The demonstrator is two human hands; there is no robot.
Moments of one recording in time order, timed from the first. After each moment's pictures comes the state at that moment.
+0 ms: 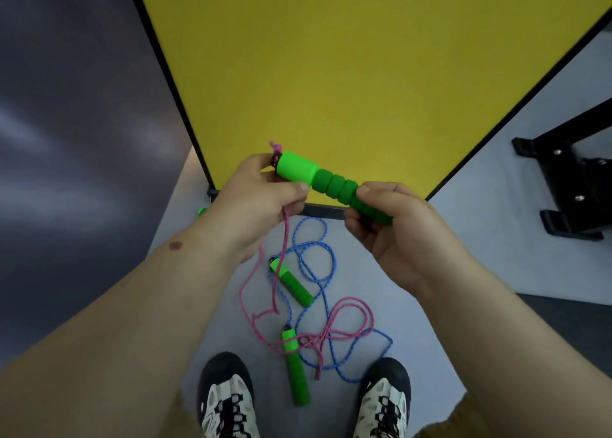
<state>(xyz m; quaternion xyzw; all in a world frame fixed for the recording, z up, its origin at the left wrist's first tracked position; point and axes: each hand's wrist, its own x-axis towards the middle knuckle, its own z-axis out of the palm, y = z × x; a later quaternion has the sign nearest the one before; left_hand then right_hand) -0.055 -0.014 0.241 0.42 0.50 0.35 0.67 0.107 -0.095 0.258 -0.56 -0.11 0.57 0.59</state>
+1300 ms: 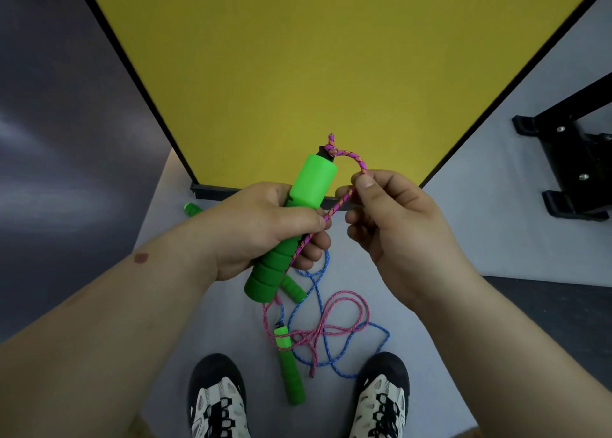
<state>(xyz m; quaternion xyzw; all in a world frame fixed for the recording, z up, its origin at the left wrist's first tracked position) -0.031 -0.033 0.250 0.54 0.41 0.10 0.73 0.126 -0.107 0.239 -0.59 -0.25 0.51 0.57</state>
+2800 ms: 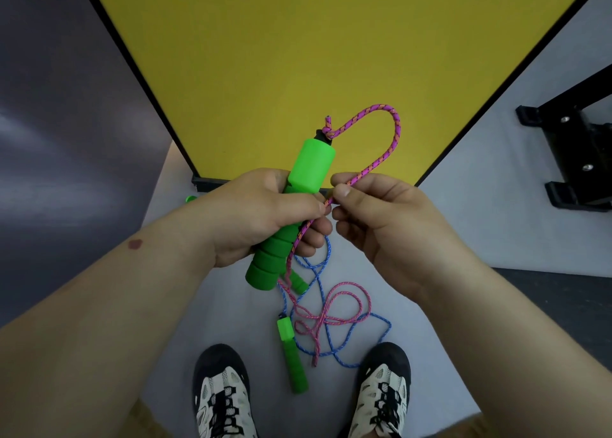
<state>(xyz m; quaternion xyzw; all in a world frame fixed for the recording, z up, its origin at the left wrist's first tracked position) -0.032 -0.035 0.255 0.54 0.41 0.11 0.73 0.122 -0.109 0.240 -0.57 -0.22 0.58 0.54</state>
